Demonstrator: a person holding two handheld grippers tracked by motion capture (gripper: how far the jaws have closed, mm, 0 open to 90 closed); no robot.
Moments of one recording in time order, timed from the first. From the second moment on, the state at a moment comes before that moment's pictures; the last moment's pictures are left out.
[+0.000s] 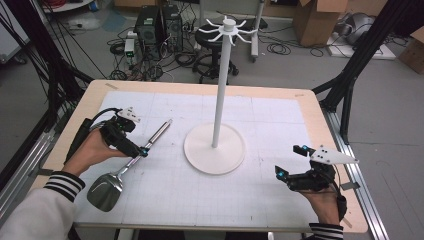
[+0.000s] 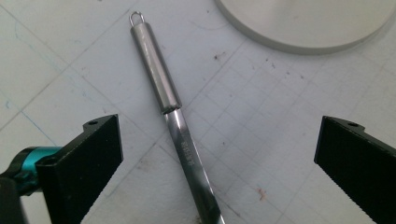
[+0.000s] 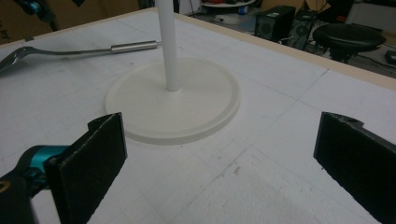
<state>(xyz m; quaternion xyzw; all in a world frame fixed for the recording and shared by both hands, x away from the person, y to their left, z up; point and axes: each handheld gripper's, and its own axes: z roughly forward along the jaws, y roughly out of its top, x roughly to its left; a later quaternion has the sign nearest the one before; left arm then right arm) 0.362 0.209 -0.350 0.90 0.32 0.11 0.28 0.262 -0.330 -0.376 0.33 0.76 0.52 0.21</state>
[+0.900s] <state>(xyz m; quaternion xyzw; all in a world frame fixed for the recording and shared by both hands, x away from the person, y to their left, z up) 0.373 0.205 -0.391 0.91 0.37 0.06 0.18 0.261 -0.330 -0.375 0.33 0.76 0.52 0.21</state>
